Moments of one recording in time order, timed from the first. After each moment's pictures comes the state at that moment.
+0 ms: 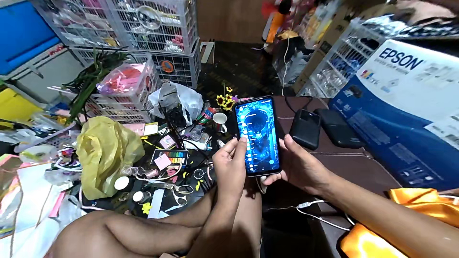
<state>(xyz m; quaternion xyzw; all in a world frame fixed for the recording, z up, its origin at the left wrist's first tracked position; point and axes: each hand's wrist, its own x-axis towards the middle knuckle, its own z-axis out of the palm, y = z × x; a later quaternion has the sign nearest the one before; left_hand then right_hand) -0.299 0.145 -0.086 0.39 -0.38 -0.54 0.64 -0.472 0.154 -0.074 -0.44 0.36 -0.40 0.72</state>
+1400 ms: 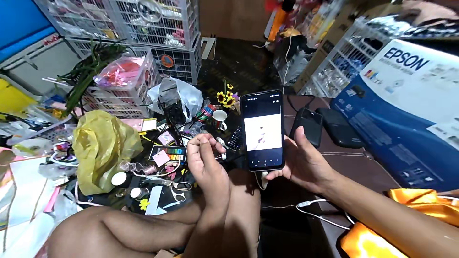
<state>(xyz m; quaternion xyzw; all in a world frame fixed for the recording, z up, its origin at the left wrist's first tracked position) -0.279 0.144 -0.091 0.33 -0.33 -0.38 0.80 -0.475 0.152 -0.075 -0.41 0.33 -0.43 0.73</state>
